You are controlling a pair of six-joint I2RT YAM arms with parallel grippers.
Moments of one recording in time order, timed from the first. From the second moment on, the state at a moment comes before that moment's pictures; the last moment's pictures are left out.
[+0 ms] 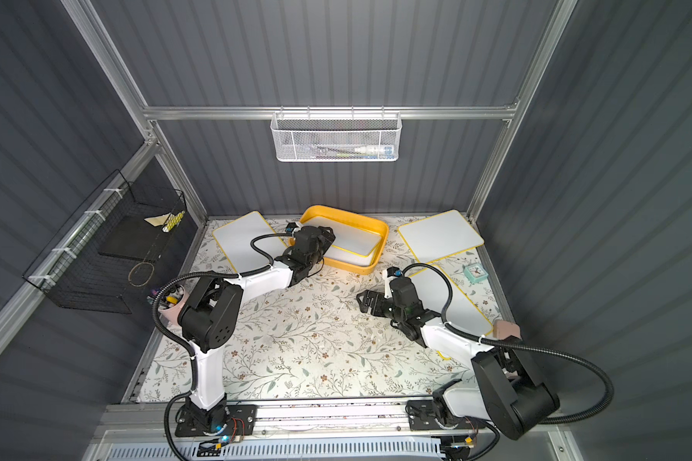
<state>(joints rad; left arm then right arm) -0.61 2.02 1.43 0.21 -0.22 -1.15 0.46 1.31 0.51 0.17 -0.20 0.60</state>
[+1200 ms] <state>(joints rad) -0.31 1.83 1.47 -0.56 -0.08 -0.53 0.44 1.34 0.52 0.14 -0.21 0.60</state>
